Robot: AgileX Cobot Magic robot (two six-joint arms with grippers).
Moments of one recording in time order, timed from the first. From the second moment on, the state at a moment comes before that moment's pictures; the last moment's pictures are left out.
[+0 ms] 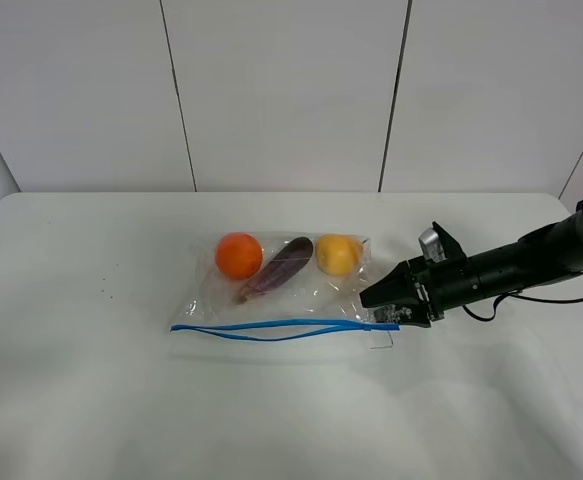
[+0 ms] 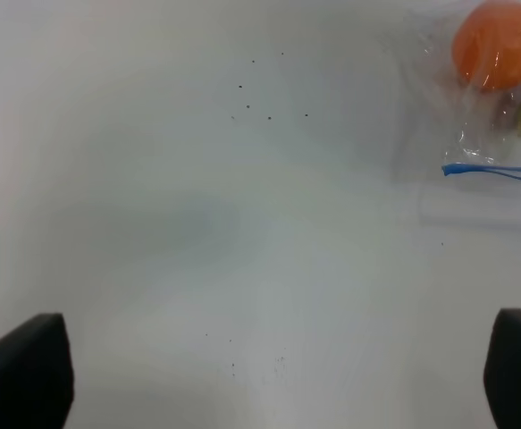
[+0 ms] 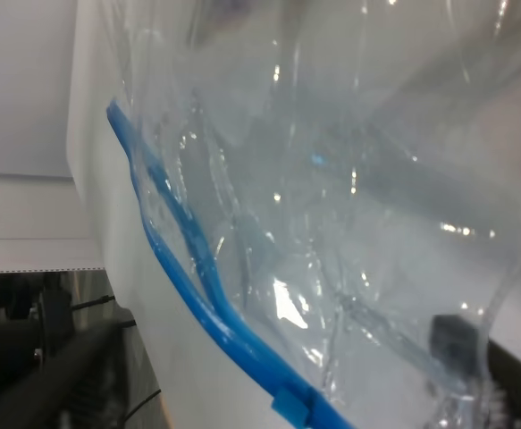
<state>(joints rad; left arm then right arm) 0.01 0.00 -0.49 0.04 1.05 -0.01 -0.06 2.22 -1.07 1.30 1.21 -1.23</state>
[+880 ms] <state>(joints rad) 0.01 0.00 -0.49 0.04 1.05 -0.01 -0.06 2.22 -1.07 1.29 1.20 -1.22</state>
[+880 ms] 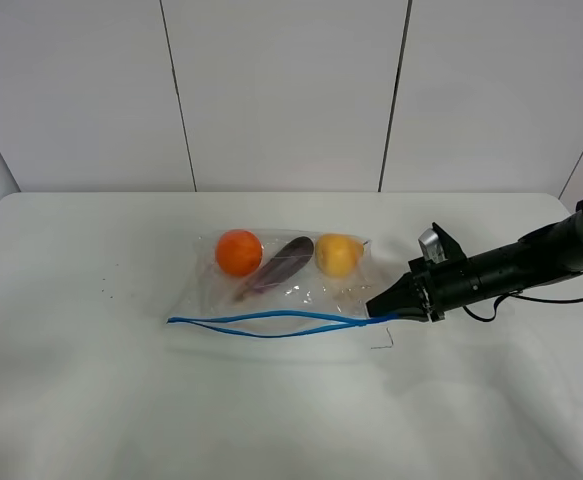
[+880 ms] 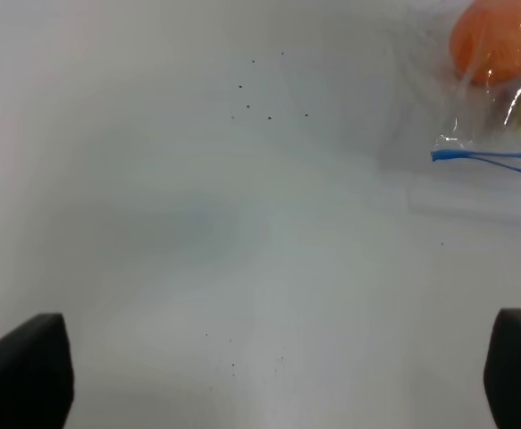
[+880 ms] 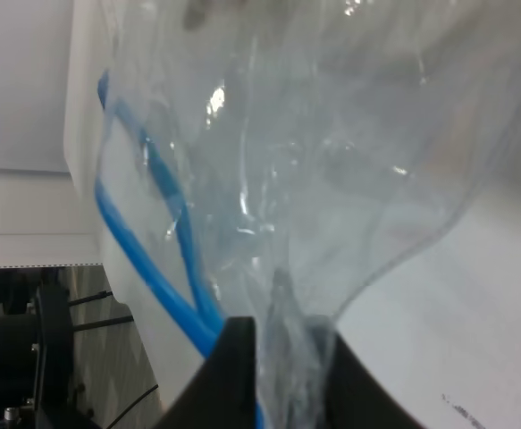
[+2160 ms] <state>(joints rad) 0.01 0.00 -0.49 0.04 1.05 -0.01 -0.06 2.22 -1.07 1.29 1.20 -1.23</state>
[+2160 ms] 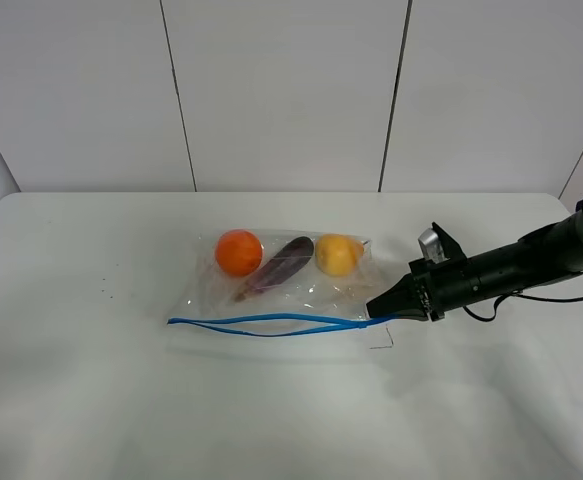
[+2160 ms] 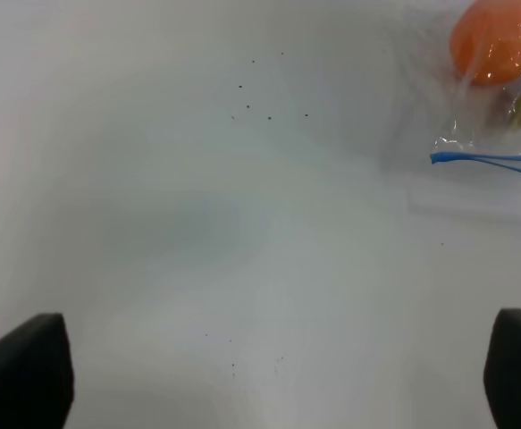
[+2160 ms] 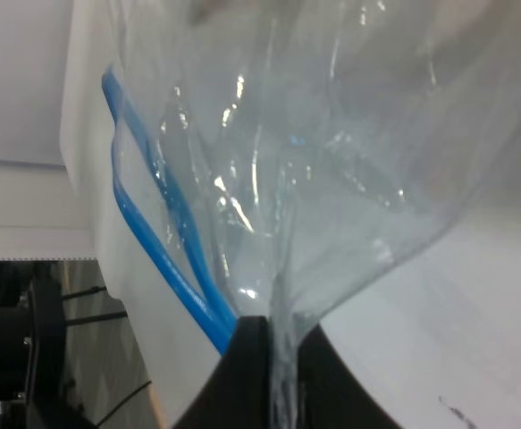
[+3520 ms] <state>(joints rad) 0.01 0.84 -0.84 -0.19 0.80 0.35 -0.06 2.09 -1.07 1.23 1.20 -1.03</state>
